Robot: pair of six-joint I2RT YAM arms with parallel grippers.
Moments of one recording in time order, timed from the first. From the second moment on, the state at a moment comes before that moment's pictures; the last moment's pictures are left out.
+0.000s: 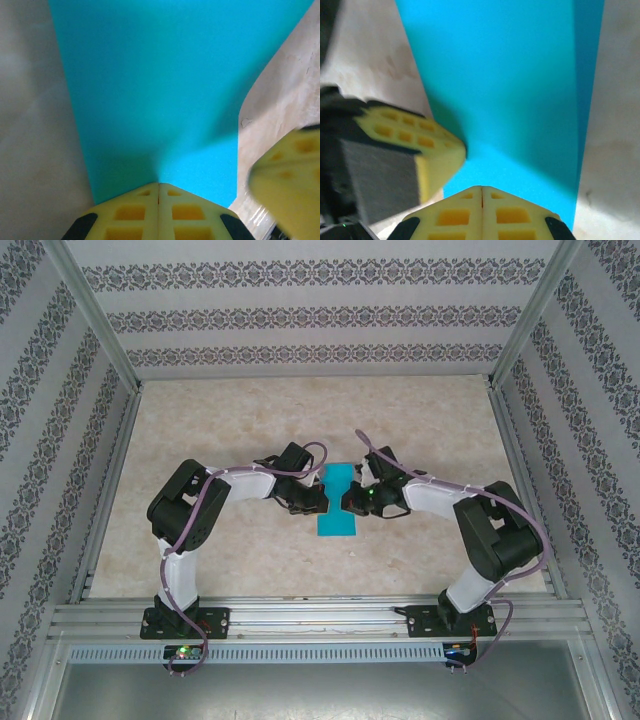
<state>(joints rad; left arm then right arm) -0.57 1.98 1.14 -0.29 0.58 -0.57 0.48 1.65 0.80 -0.23 -0.52 0.70</state>
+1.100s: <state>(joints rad) -0.58 1.97 1.15 -0.20 0.57 -0.66 0.53 1.73 0.85 -0.34 -0.48 0.65</state>
